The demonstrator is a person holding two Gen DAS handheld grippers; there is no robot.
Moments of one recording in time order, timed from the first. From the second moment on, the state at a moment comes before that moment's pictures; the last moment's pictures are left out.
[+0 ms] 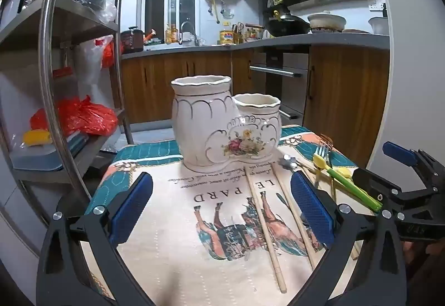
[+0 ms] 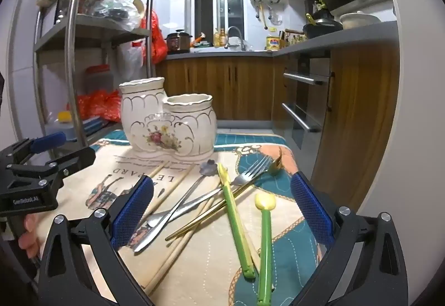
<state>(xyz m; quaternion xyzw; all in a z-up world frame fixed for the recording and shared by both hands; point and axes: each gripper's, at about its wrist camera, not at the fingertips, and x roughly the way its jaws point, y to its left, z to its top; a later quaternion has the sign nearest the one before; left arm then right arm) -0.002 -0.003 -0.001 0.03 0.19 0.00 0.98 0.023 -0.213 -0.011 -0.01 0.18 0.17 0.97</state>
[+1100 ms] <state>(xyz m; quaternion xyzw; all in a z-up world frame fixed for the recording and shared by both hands) -0.001 0.002 0.000 0.02 0.19 0.00 0.98 0.024 -0.211 -0.014 -0.02 0.18 0.17 0.97</state>
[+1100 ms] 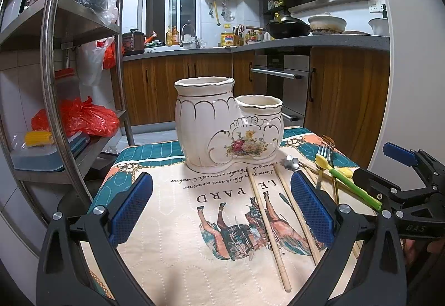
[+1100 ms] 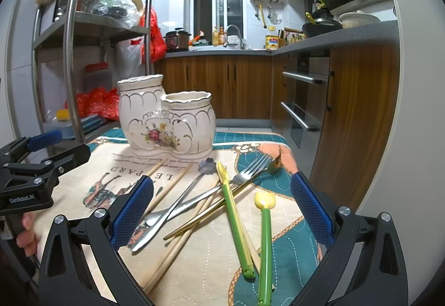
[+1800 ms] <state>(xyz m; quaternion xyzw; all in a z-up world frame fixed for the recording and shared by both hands) -0.001 0.002 -0.001 0.01 0.18 0.00 0.98 0.025 -0.211 -0.015 -0.02 0.18 0.17 0.97</state>
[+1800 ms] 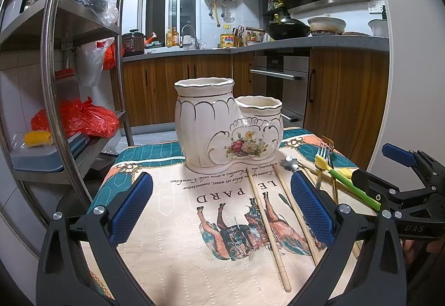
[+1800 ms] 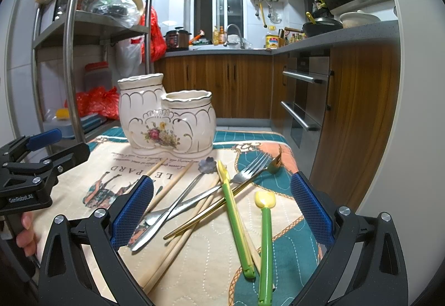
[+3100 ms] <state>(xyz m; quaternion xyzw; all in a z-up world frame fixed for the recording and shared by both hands) 0.005 0.014 -0.001 0.00 0.21 0.00 0.98 0.031 -0.213 -0.020 -0.01 0.21 0.18 0.96</state>
